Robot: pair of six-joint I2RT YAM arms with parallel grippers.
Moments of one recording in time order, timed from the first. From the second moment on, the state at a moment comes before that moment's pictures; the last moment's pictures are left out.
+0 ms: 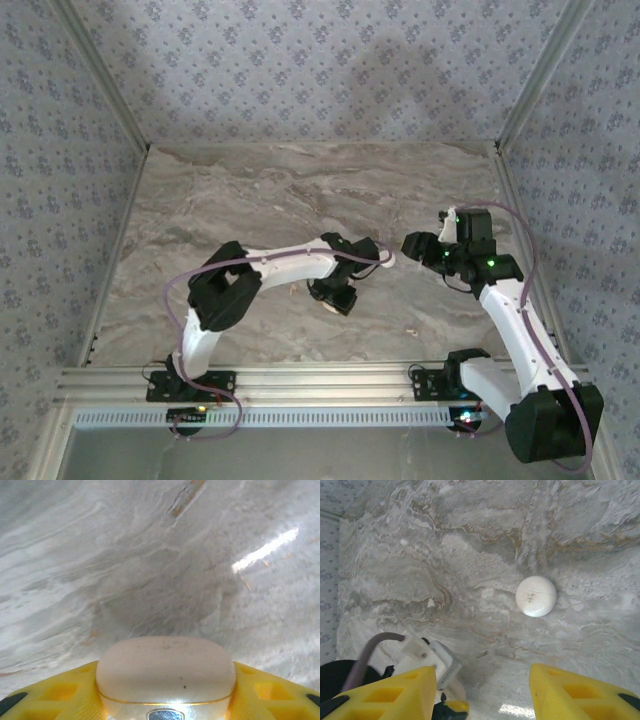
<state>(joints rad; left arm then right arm) -1.05 2.02 1.50 -1.02 0.01 -0.40 0.11 0.96 0.78 -0.63 -0.44 0.53</state>
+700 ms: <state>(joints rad) -0.96 1.31 0.85 -0.37 0.22 0.27 0.33 1.06 0.75 -0.56 -0.76 0.49</state>
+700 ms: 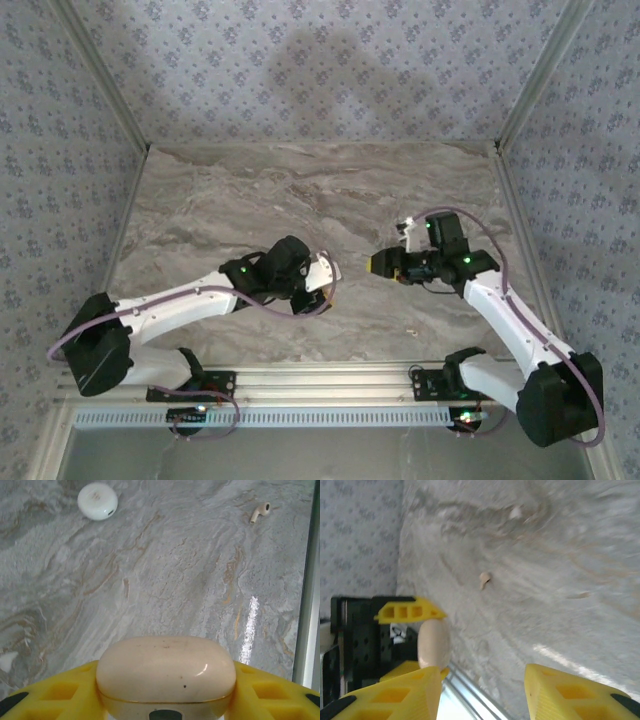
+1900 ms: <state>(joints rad) -0.96 1.28 0.85 -0.30 0.26 0.39 0.64 1.19 0.76 -0.35 -0.76 0.56</state>
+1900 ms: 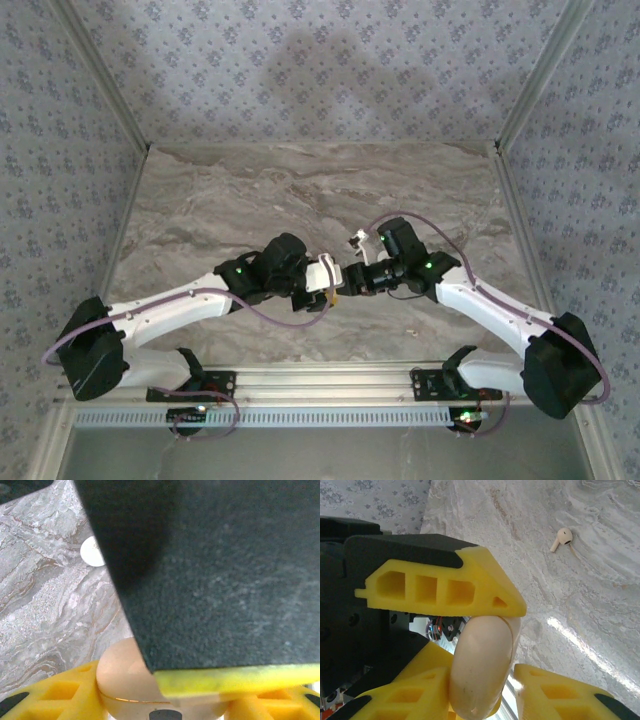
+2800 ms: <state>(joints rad) -0.64 1.16 0.92 -0.48 0.66 0.42 0.52 1.09 0.81 -0.47 -0.69 0.06</state>
